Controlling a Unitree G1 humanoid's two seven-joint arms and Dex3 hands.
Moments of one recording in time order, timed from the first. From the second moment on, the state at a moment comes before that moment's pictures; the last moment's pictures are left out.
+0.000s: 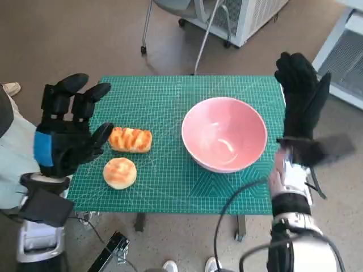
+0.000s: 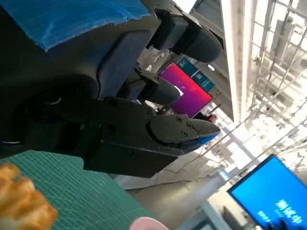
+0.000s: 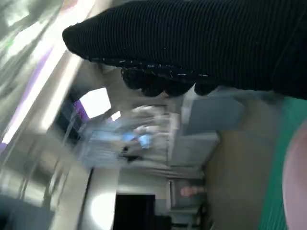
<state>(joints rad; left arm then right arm) -0.24 0.43 0.21 -0.17 0.12 -0.17 -0.13 -0.87 -0.16 -0.30 1.06 0.12 -0.94 0.21</state>
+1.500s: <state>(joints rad) -0.37 0.66 0.07 -0.09 0.28 -0.08 -0.37 -0.64 -0.15 -0.14 0.66 0.24 -0.90 0.40</state>
